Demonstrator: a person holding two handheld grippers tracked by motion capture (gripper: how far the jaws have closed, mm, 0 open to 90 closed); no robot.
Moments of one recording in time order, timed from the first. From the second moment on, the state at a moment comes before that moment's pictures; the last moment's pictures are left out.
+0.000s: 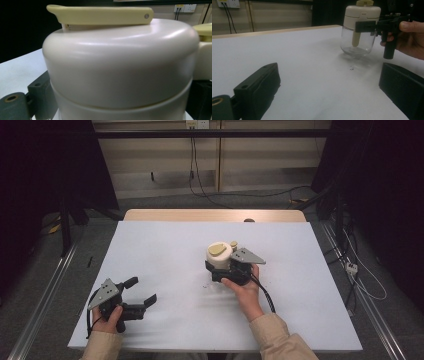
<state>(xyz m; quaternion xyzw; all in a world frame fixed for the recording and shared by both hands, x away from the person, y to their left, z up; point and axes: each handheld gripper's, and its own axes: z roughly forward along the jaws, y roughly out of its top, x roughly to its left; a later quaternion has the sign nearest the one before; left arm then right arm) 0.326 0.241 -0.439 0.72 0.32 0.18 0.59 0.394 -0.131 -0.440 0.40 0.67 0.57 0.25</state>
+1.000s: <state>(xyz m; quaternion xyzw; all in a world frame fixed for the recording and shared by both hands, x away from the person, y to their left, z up) 0.326 0.240 -0.441 0.72 0.32 0.17 0.59 0.408 -0.130 -0.440 0.41 0.68 0.56 0.25</state>
